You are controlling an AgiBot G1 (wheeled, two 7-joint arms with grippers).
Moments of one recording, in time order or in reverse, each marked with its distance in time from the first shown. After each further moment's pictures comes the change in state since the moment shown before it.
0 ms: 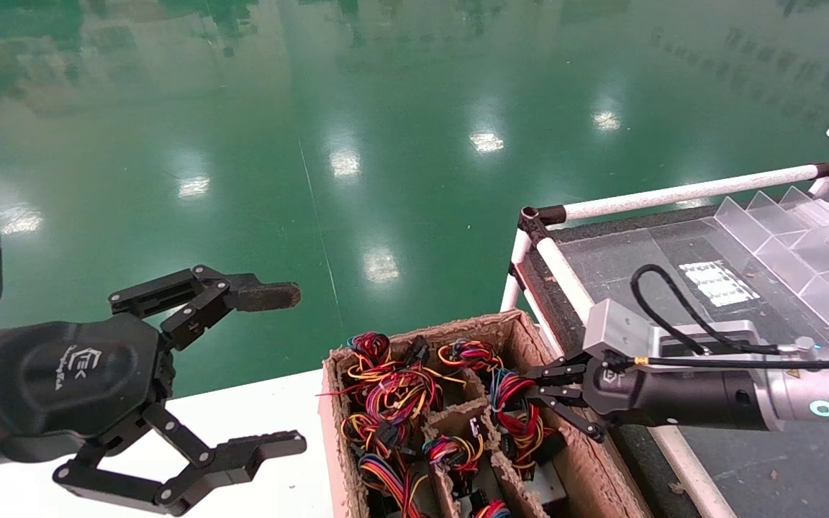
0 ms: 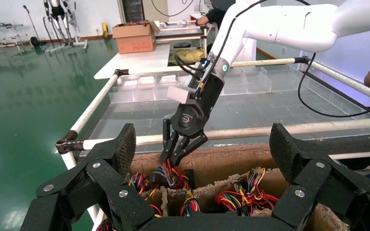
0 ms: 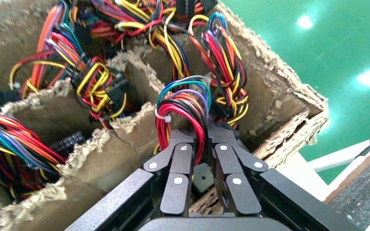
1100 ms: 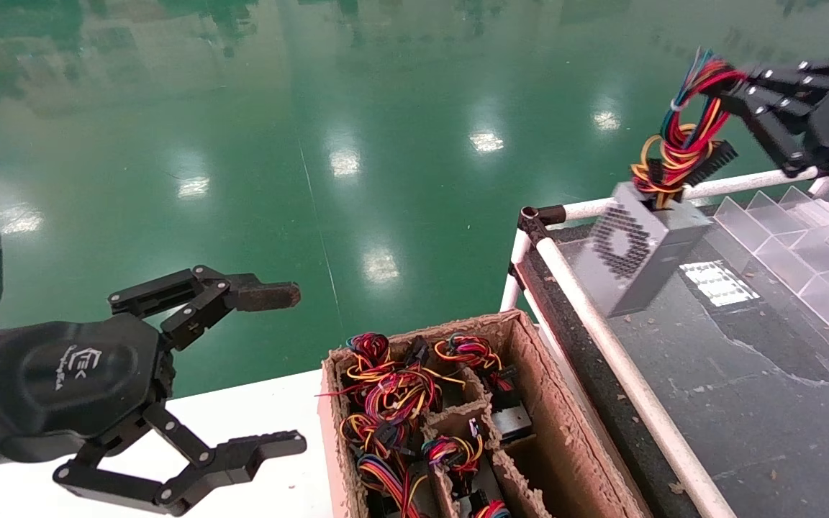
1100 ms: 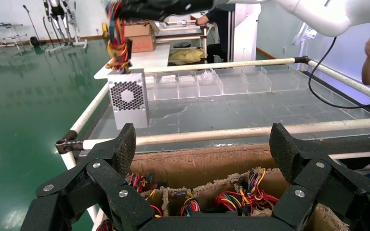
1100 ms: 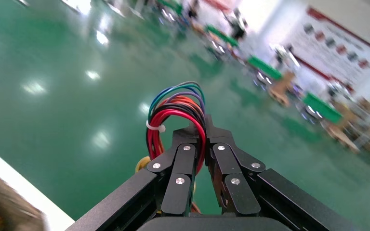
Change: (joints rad) left arm 0.000 0.000 0.000 0.000 0.000 0.000 0.000; right arm -0.019 0.194 0.301 0.109 0.211 0.322 -0.080
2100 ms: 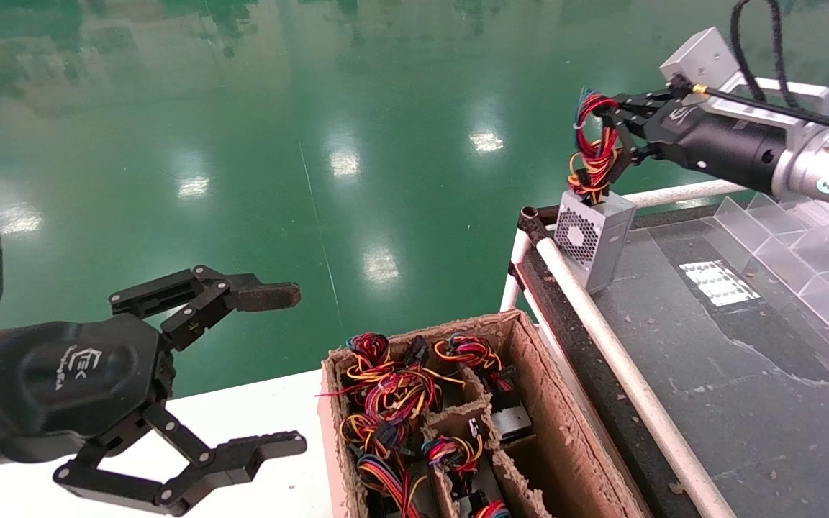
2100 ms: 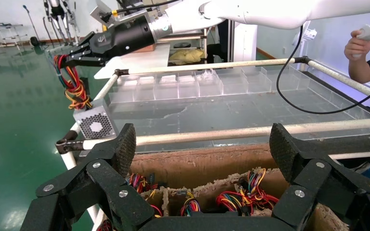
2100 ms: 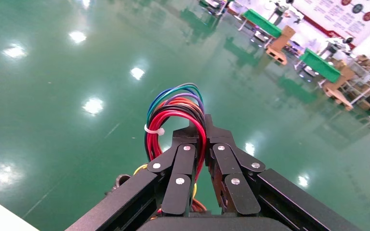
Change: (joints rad) left arm 0.000 0.000 0.000 0.000 0.000 0.000 0.000; right arm 0.394 -0.423 -0.132 -0.775 -0.221 0.080 -0.396
